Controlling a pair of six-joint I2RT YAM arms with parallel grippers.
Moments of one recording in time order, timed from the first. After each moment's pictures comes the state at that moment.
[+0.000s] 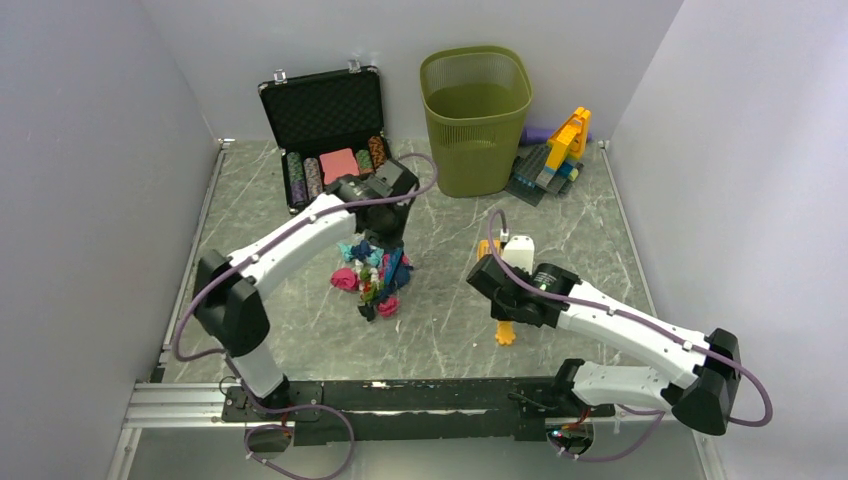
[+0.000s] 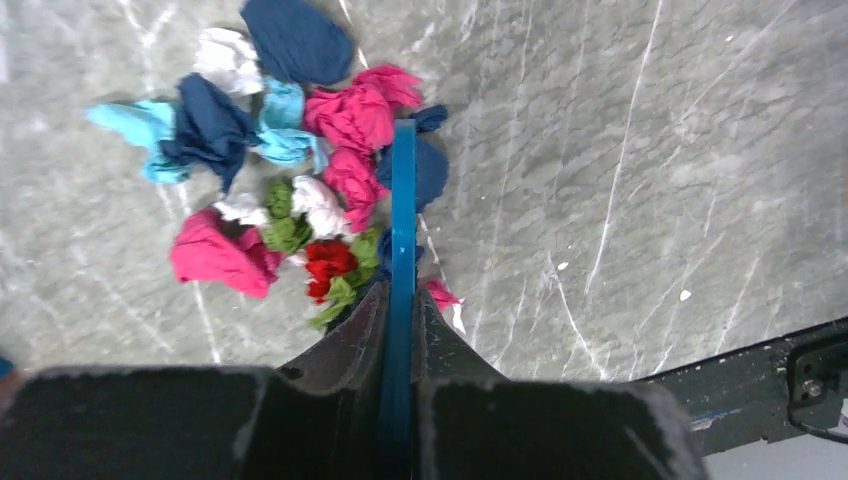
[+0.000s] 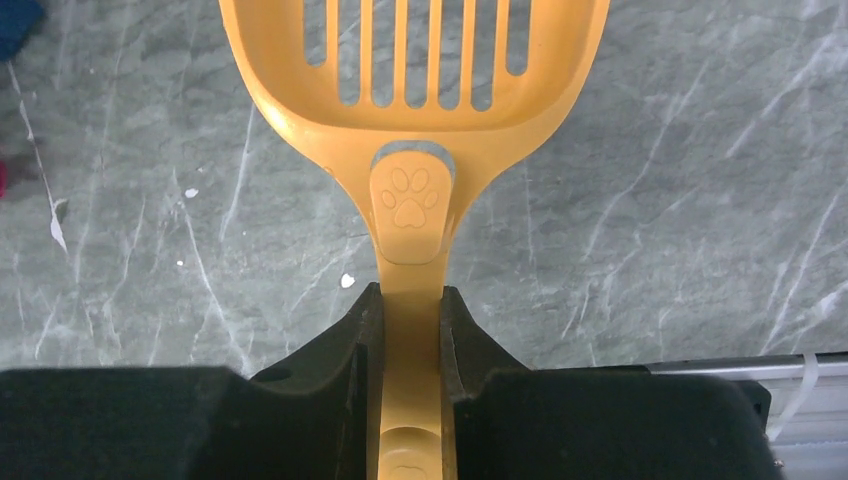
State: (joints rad) left arm -0.72 1.73 1.56 -0.95 -0.11 -0.42; right arm 0.96 1.08 0.93 -1.08 0.53 0.94
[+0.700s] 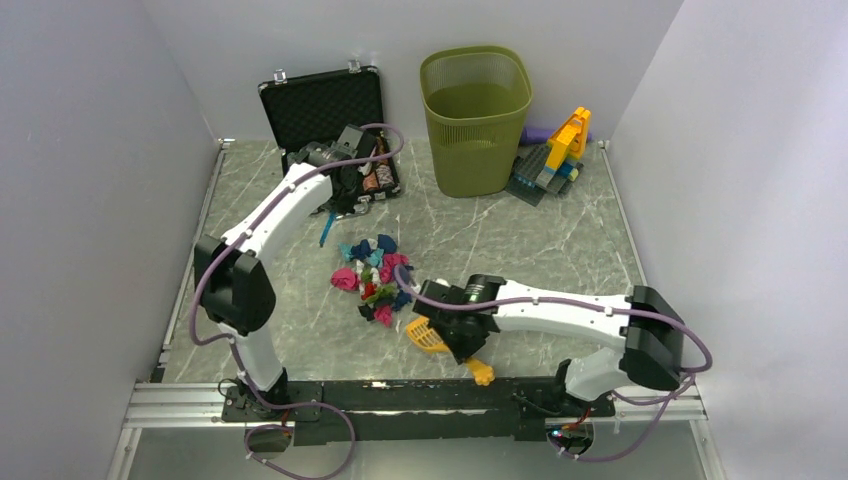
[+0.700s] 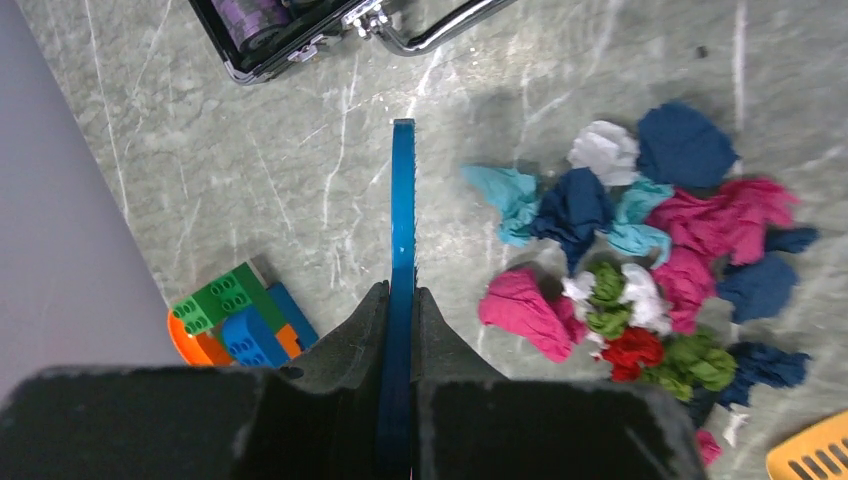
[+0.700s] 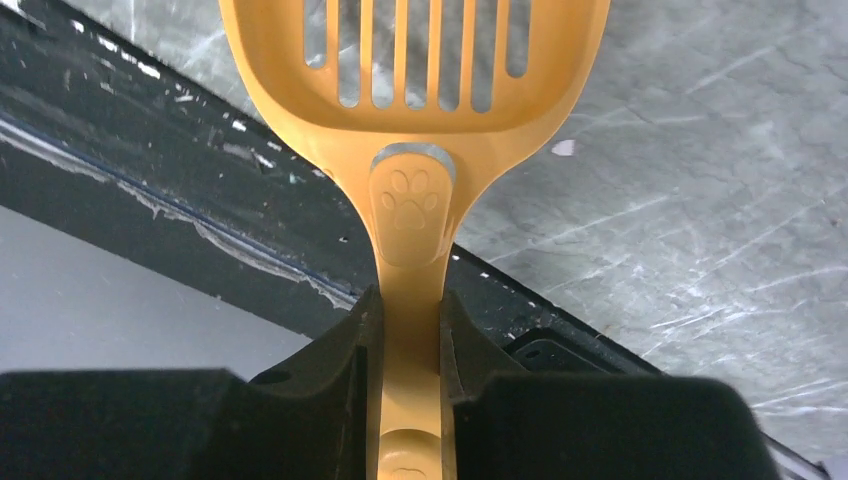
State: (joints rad) left arm -0.48 1.78 1.72 -1.06 -0.39 -0.11; right arm 1.16 1.40 1.01 -1.00 0.06 0.55
